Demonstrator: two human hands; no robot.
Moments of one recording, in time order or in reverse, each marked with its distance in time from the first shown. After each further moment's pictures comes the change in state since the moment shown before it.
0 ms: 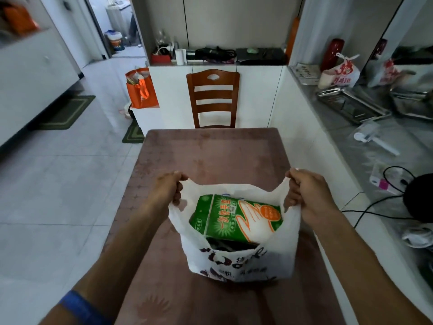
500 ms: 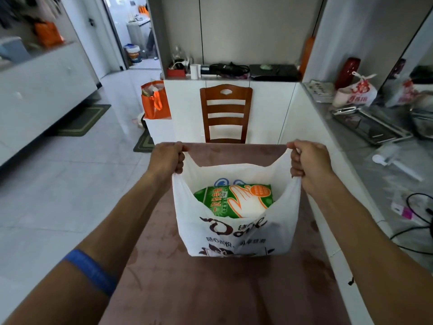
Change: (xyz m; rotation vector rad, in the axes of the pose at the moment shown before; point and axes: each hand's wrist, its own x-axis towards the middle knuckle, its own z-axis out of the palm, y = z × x) left_hand 0.066 0.076 -0.017 -0.040 0.117 0.177; right_hand 0.072 -0.068 0.070 0.003 0.006 -0.121
